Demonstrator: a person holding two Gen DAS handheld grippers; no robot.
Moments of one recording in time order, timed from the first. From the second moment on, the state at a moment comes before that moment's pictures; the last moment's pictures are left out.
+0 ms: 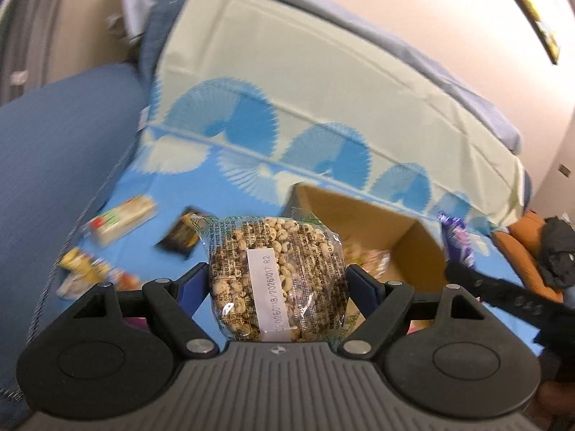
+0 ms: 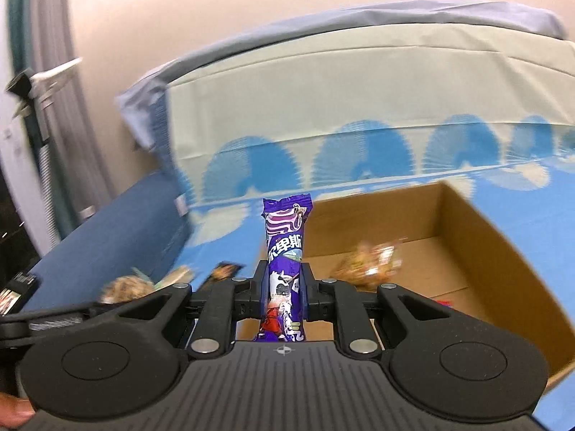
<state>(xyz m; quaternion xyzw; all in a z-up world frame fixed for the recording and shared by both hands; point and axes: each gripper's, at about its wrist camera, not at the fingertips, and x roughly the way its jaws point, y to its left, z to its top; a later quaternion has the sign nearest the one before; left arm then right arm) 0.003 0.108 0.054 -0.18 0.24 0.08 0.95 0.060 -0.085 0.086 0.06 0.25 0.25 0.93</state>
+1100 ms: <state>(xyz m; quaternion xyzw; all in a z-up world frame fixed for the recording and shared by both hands) 0.086 -0.011 0.094 -0.16 0.23 -0.02 0.96 0.087 -0.159 0.084 0.12 0.24 0.14 0.95</state>
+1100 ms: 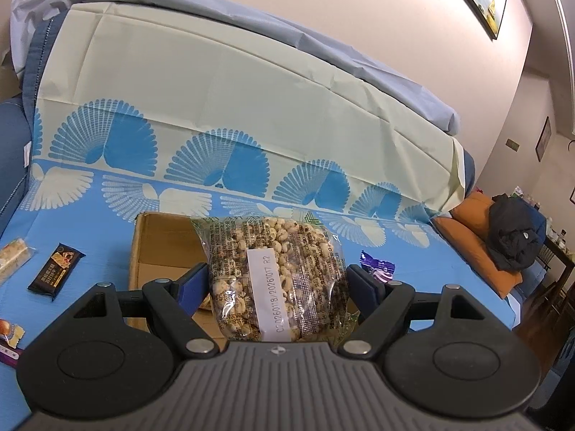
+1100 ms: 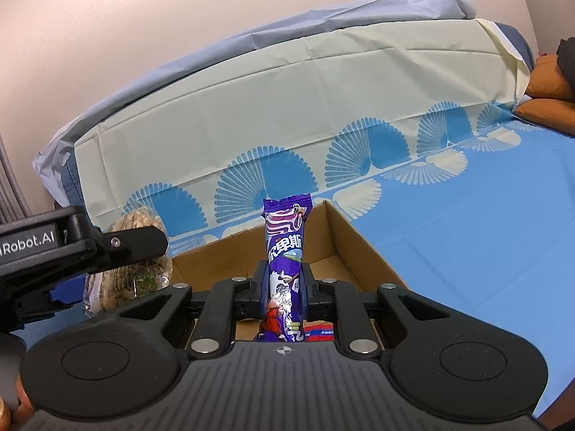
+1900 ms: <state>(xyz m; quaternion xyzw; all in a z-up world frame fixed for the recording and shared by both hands) 0.028 0.048 0.061 -0.20 0.21 -0.01 0.96 0.082 -0.134 0.062 0.05 0.29 0.14 0.95</state>
